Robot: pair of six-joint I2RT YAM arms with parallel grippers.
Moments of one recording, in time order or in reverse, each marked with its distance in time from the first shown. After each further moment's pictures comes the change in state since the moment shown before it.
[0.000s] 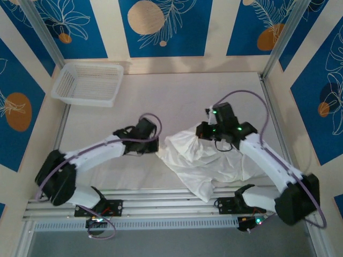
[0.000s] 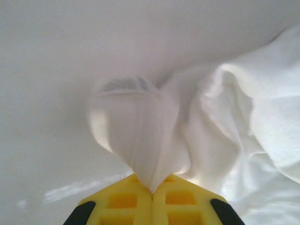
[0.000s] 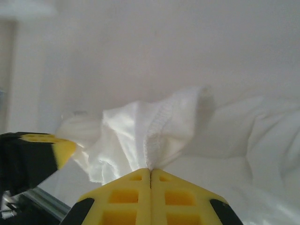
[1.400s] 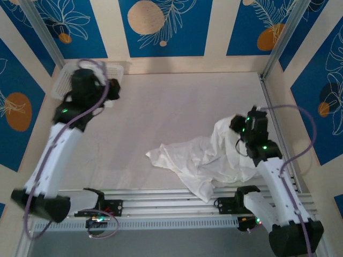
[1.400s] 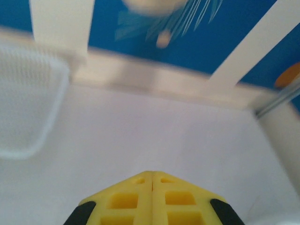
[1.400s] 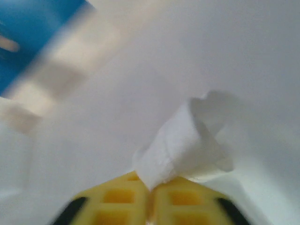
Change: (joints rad) left arm 0.441 -0.114 0.436 -0.032 0.037 0.261; right arm -0.343 -0.268 -0.241 0.130 0.339 0.174
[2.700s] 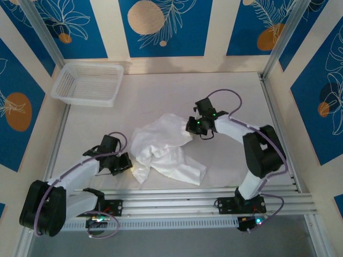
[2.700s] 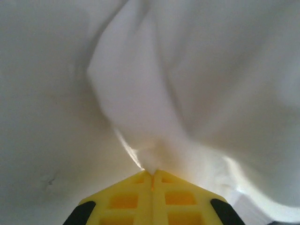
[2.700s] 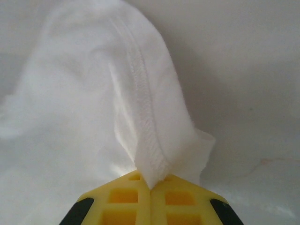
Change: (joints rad) left arm -0.028 -0.160 -0.952 0.082 0.288 -0.266; right arm 0.317 0.813 0.335 0.117 -0.341 -0.118
